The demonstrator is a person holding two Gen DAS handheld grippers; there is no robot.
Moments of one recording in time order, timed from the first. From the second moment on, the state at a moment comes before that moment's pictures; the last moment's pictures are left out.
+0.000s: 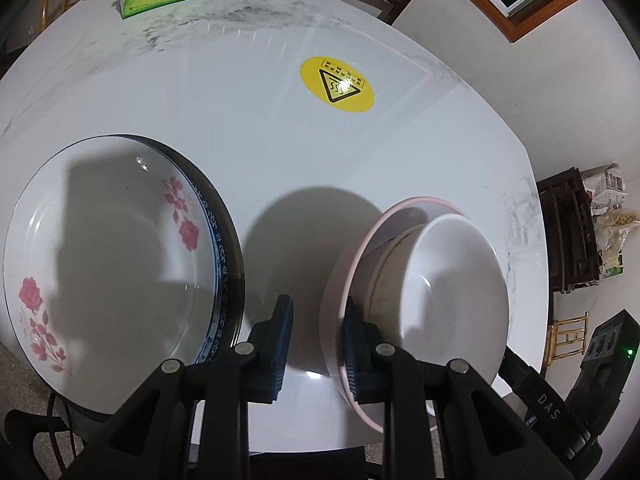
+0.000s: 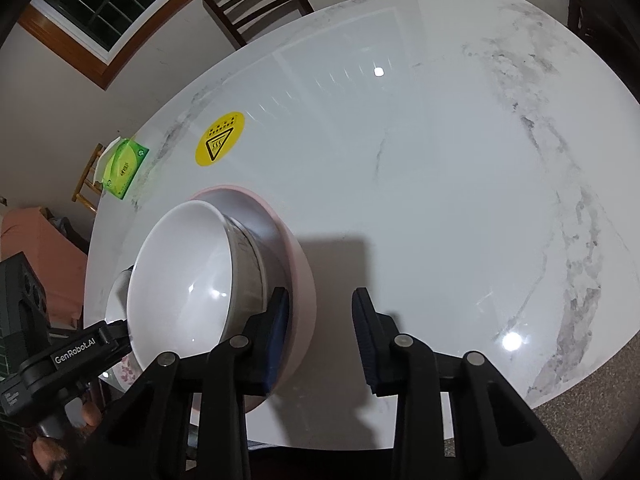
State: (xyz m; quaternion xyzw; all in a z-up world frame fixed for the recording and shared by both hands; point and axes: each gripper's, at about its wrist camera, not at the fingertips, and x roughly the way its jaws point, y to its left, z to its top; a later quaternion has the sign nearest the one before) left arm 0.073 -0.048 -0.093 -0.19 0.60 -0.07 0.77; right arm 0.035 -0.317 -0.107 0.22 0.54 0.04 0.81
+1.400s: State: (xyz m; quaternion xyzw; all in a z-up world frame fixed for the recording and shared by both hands) left arm 0.075 -0.060 -0.084 -0.16 0.58 -0.08 0.79; right arm 0.053 -0.316 -0.112 0.23 0.54 0.08 0.81
